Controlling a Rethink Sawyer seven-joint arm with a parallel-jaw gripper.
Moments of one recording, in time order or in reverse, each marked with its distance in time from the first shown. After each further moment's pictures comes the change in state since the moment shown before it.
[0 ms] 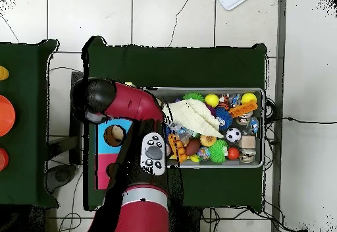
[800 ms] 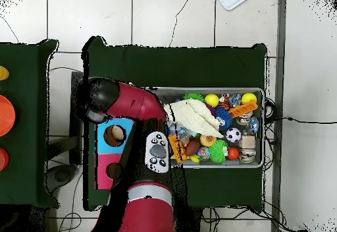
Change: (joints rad) arm -0.017 0.008 0.023 0.001 0.001 -0.002 0.000
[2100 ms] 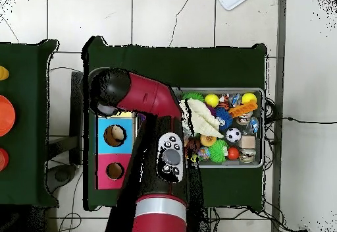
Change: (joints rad) arm -0.036 -0.060 -0.044 -0.035 -0.039 0.030 0.000
